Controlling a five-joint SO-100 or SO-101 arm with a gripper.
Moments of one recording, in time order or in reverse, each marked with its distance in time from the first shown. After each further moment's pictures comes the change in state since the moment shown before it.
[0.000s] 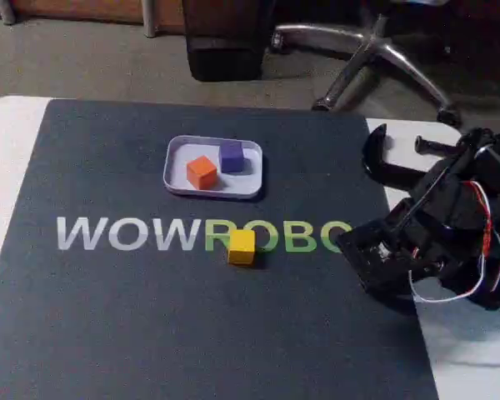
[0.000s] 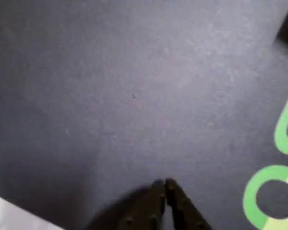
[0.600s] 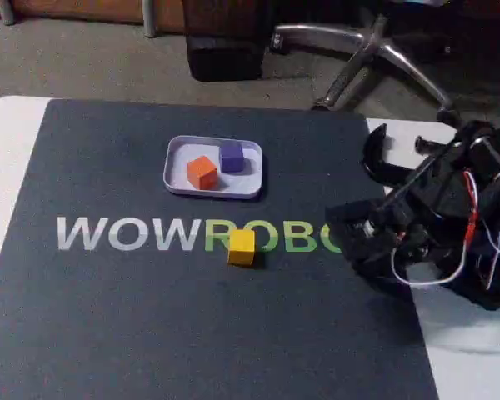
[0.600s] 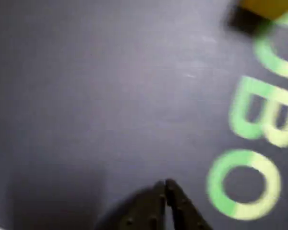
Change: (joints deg) arm 11.7 -0.3 0.0 -0.4 -2.2
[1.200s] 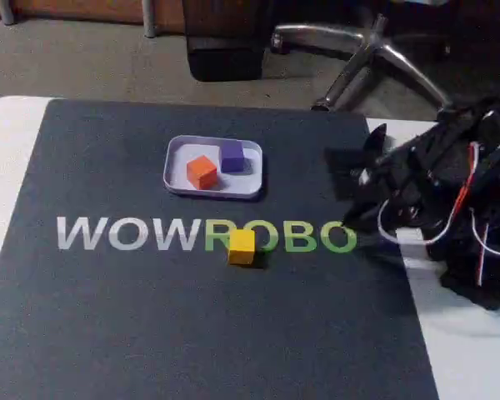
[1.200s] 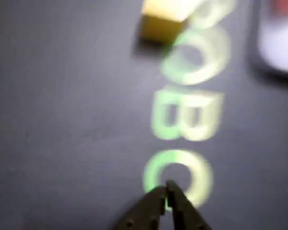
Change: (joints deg) arm 15.5 -0.2 -10.0 2.0 -6.4
